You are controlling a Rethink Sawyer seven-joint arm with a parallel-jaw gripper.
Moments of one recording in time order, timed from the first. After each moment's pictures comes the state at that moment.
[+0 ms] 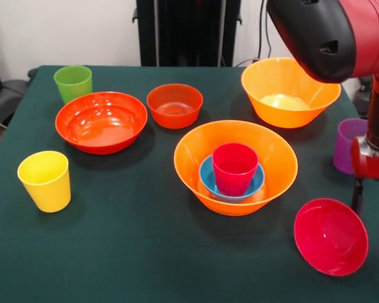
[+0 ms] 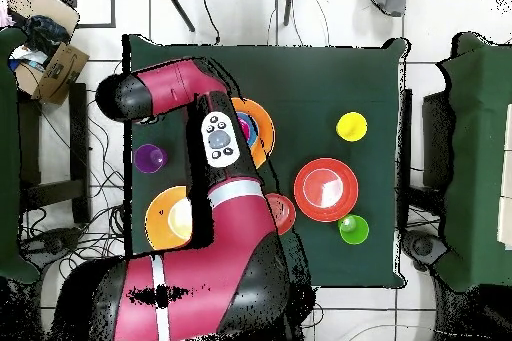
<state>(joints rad) -0.03 -0.29 0.31 0.98 -0.37 0.73 2.23</state>
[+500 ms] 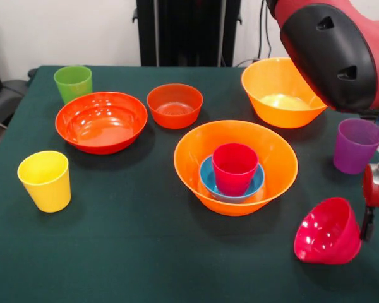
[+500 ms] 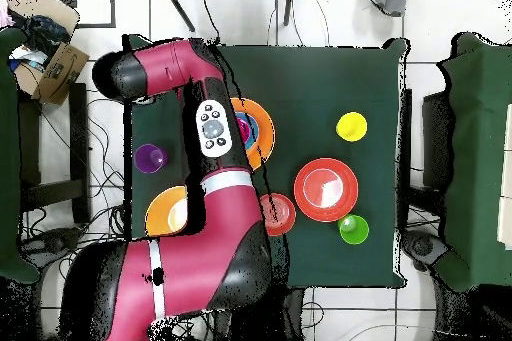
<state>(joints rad) 0.00 -0.16 0.31 0.71 -0.37 0.87 2.23</state>
